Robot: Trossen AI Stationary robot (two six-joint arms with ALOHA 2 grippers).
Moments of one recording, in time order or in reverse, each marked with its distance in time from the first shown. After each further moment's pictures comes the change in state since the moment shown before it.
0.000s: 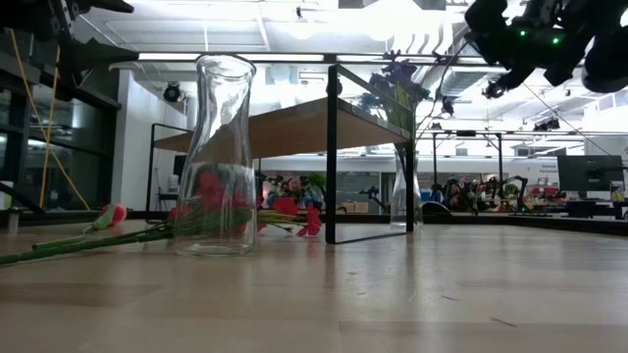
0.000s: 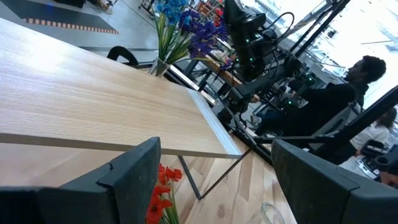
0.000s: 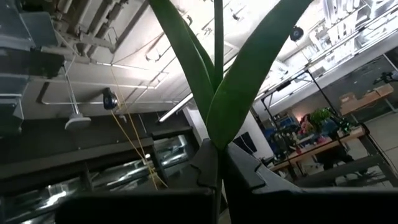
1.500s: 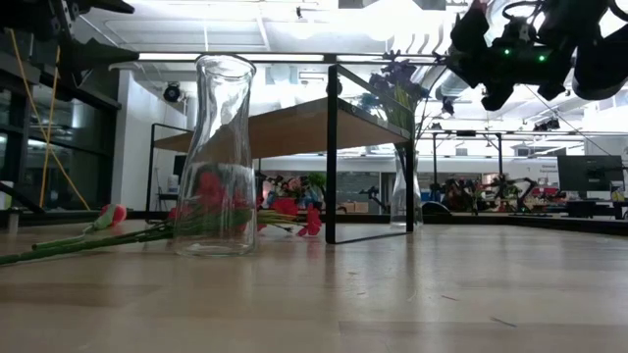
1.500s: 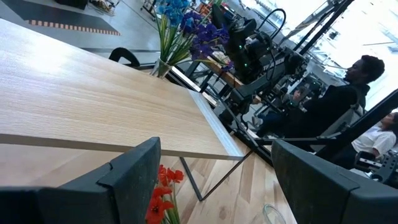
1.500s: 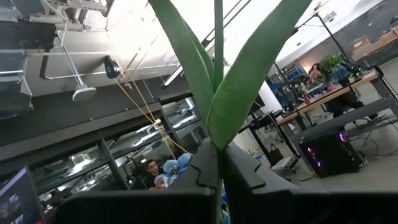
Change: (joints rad) left arm 0.000 0.000 0.000 0.000 -0.008 0.000; right arm 0.001 0.110 0.000 -0.081 -0.055 0.183
